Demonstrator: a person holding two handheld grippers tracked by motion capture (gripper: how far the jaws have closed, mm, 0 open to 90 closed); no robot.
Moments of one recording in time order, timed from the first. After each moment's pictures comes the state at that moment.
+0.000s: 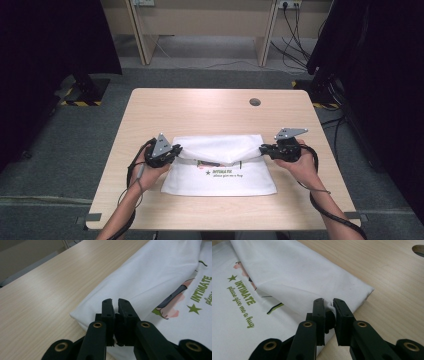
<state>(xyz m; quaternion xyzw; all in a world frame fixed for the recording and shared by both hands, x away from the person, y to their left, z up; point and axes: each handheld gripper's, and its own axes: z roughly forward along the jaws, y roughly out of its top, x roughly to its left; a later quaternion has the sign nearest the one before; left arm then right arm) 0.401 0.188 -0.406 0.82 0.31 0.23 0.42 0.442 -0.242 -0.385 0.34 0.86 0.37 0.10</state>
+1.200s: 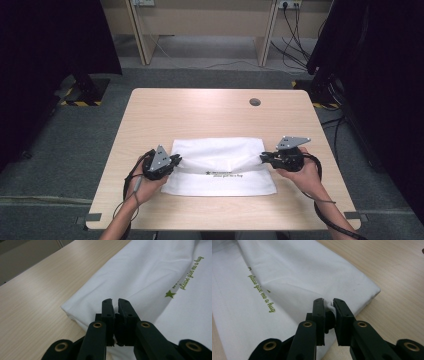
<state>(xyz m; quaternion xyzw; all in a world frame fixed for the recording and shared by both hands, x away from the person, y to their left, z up) 0.369 0.188 -0.409 0.83 0.28 0.23 0.42 0.413 -0.243 -0.382 0.31 0.87 0.37 0.11</state>
